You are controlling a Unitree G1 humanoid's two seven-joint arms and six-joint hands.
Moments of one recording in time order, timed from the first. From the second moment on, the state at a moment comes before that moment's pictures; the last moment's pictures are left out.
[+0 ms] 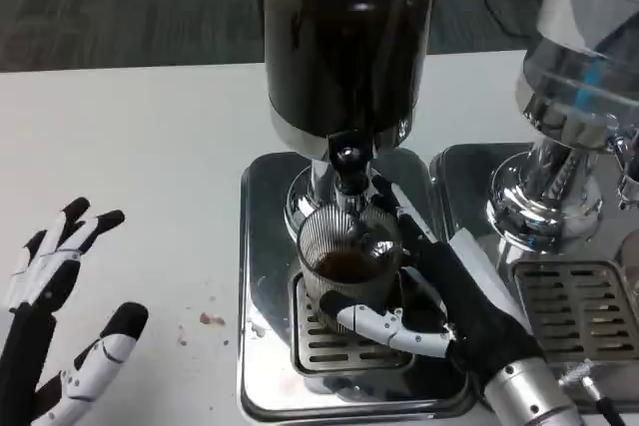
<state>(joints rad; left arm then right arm) 0.40 0.39 0.22 0.23 0.44 -0.87 0.21 0.10 -0.15 0.28 0.05 -0.34 -0.18 0.02</state>
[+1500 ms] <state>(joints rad) 0.45 0.37 0.23 0.18 0.38 -0.84 0.21 0.08 -0.09 0.25 0.19 -0.34 -0.34 -0.10</state>
